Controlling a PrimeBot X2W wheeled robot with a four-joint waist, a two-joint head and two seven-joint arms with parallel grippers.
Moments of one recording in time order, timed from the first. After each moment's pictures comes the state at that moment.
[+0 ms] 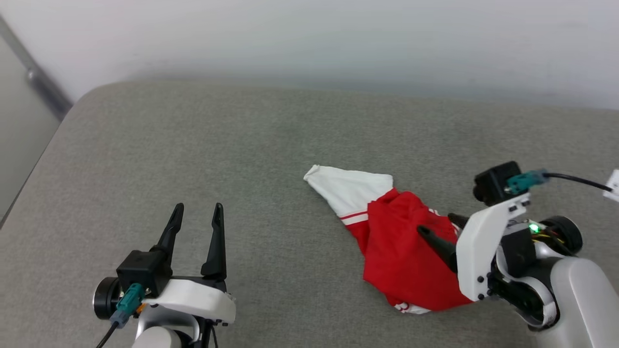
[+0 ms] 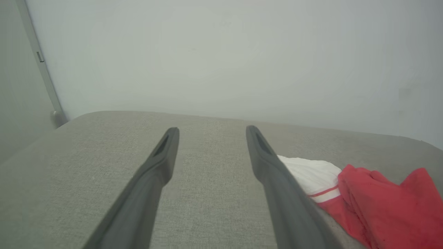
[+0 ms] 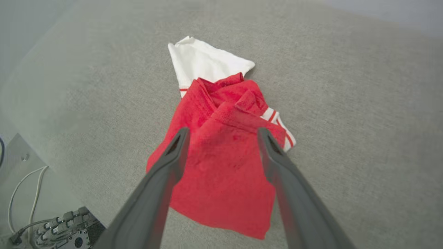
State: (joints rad) left arm -0.10 0.23 -0.27 0.07 -0.39 0.13 -0.23; right arm -0.27 -0.18 0.17 -0.03 0.40 0.13 0.82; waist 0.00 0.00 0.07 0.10
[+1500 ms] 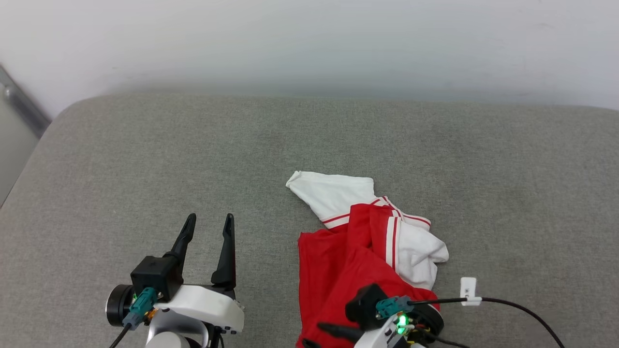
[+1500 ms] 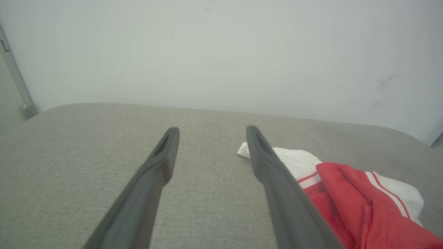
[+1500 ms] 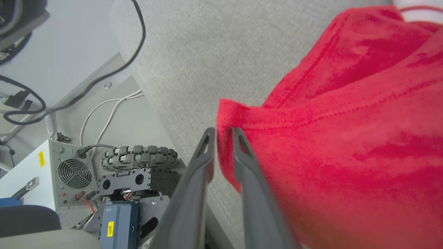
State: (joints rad) left arm -0.11 0.21 -0.30 0.13 -0.40 0.11 -0.24; right arm -0.19 -0.21 0.79 0.12 0.52 0.13 0.43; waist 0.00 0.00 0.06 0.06
